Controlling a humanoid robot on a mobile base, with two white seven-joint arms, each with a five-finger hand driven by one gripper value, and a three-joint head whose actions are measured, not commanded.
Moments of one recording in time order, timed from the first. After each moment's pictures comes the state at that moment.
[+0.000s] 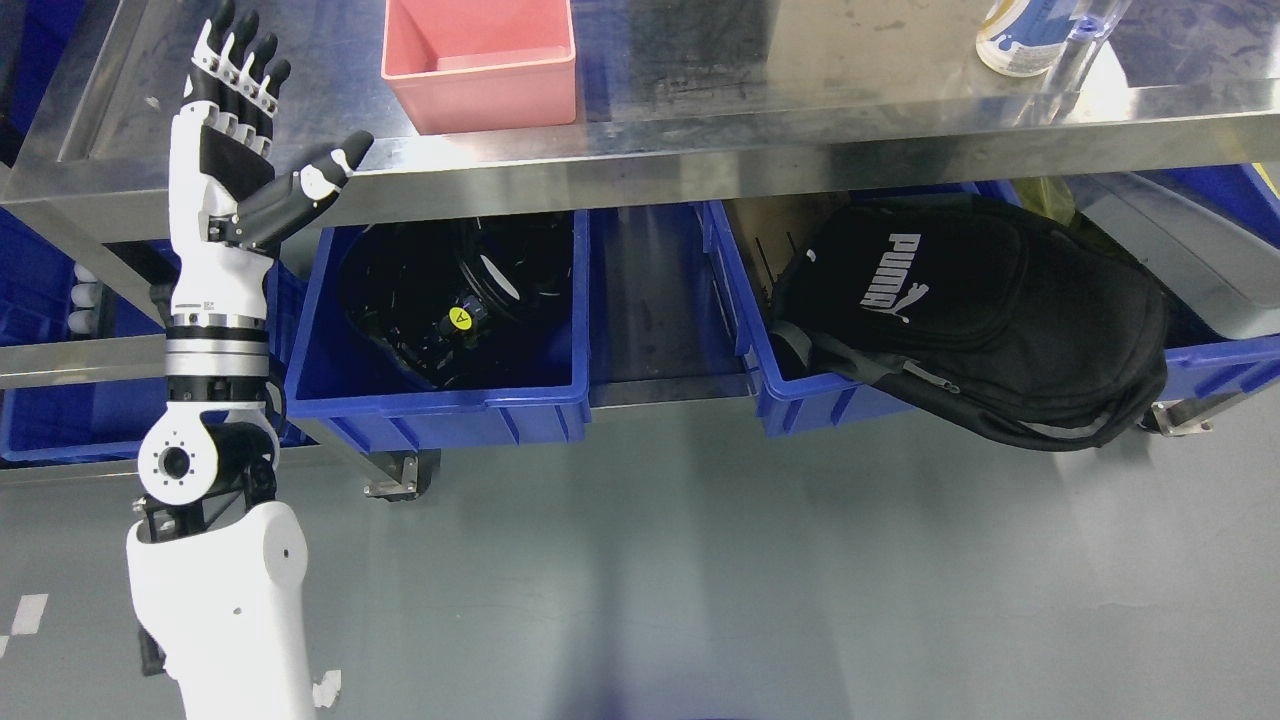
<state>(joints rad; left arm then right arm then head) -0.36 0.00 0.20 -1.67 0.18 -0.10 -0.27 0.00 0.00 -0.05 0.00 0.00 -0.05 0.00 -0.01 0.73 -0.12</state>
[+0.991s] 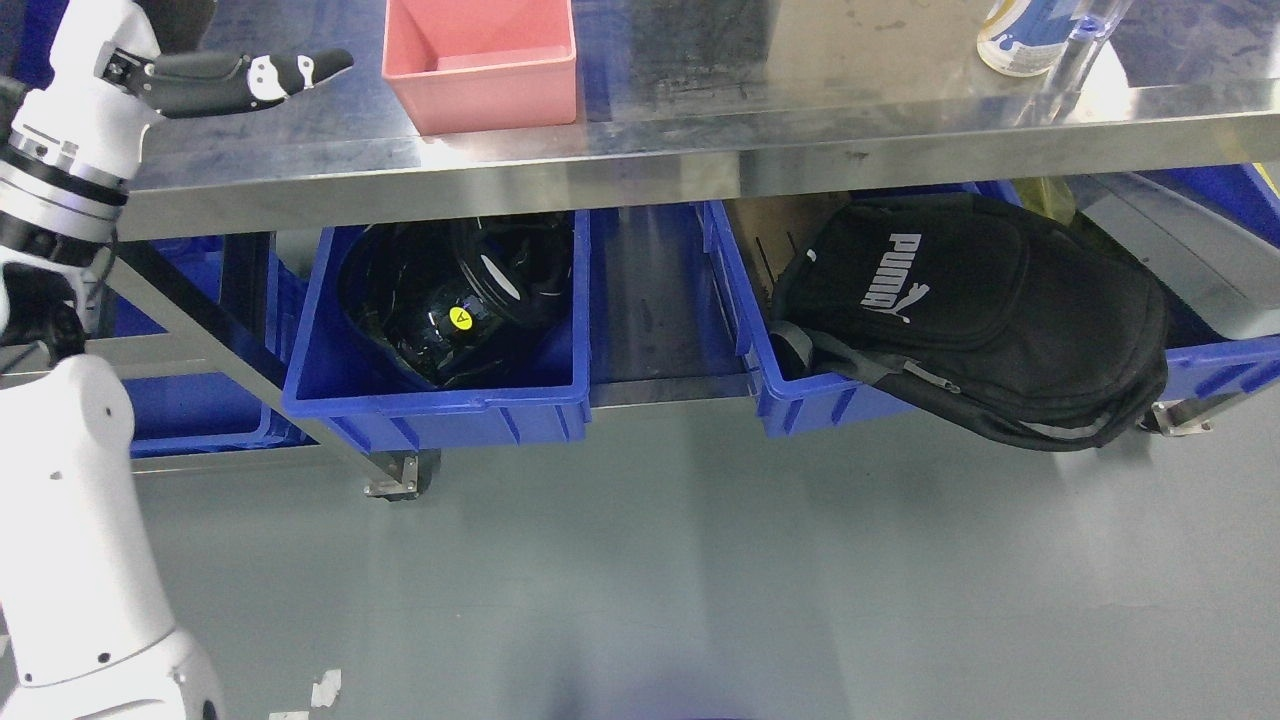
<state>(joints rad) -0.72 0.30 0.14 -1.57 0.13 -0.08 -0.77 0.00 0.00 -0.05 0.00 0.00 -0.05 -0.01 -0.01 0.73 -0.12</state>
